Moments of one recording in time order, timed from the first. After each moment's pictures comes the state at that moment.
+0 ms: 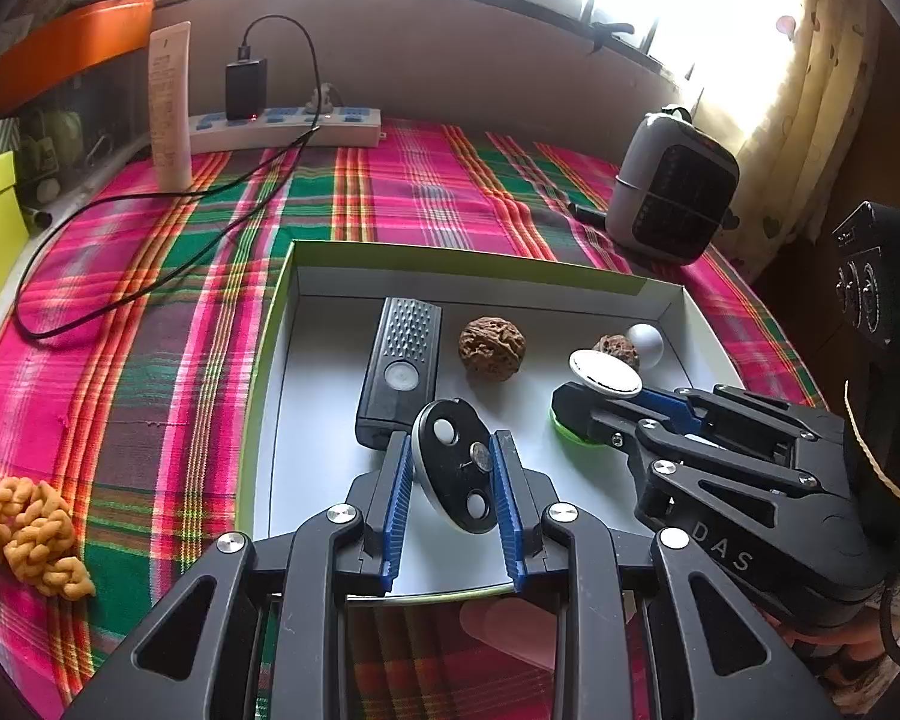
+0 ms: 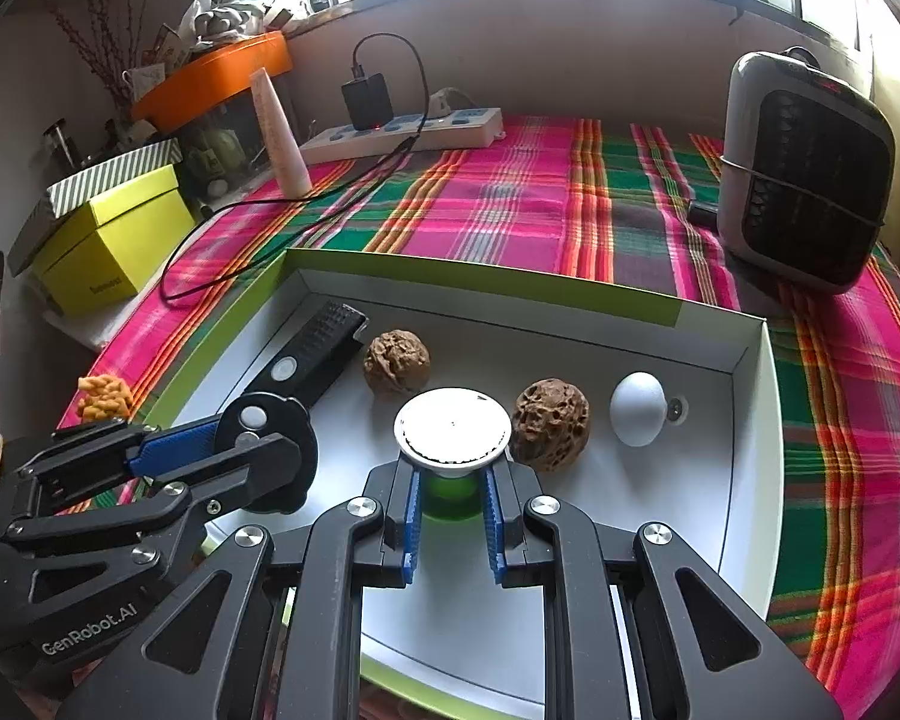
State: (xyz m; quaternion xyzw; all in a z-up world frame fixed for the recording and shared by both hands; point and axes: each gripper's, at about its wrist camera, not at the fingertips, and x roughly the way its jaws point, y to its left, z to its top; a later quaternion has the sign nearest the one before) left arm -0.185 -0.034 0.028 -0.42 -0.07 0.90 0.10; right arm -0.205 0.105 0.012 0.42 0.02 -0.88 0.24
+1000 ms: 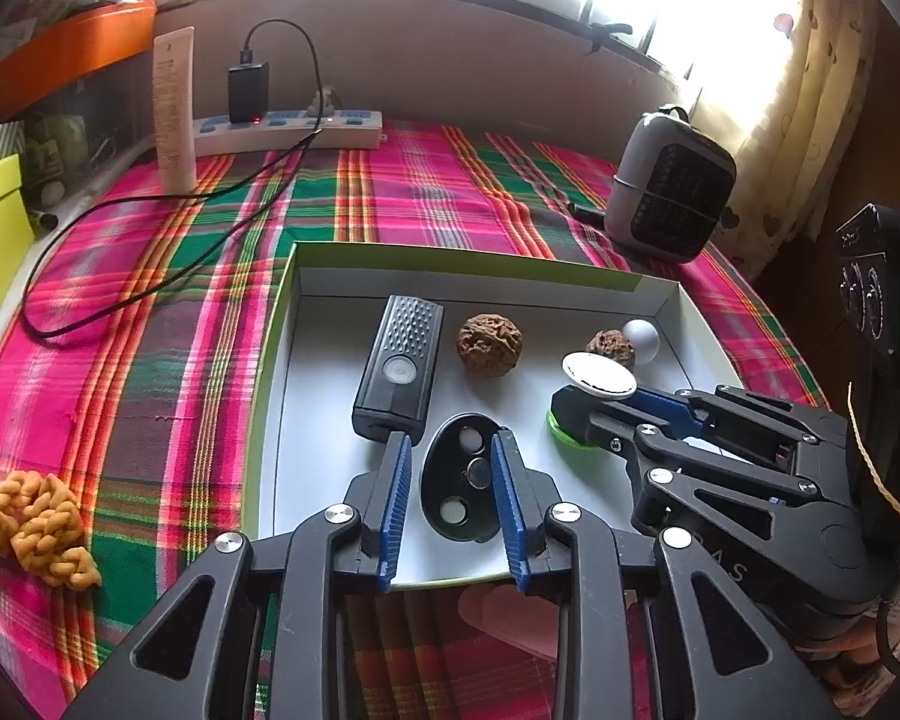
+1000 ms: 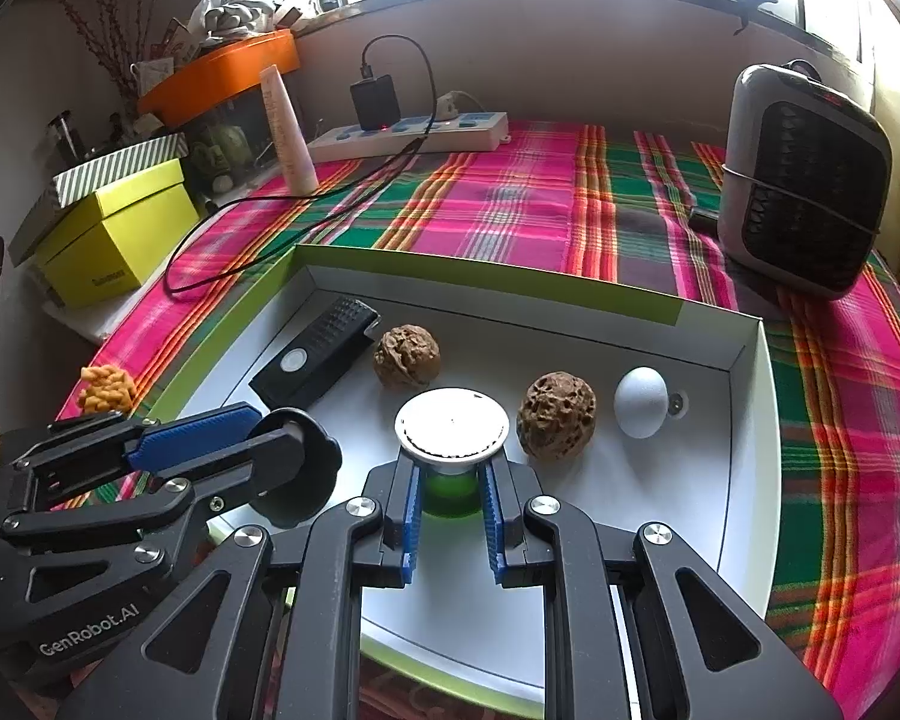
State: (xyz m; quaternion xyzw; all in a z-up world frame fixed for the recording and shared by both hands) left arm -0.182 -0.034 0.029 -0.42 -0.07 0.90 0.10; right arm -0.198 0.105 0.014 0.42 0.03 -0.88 0.24
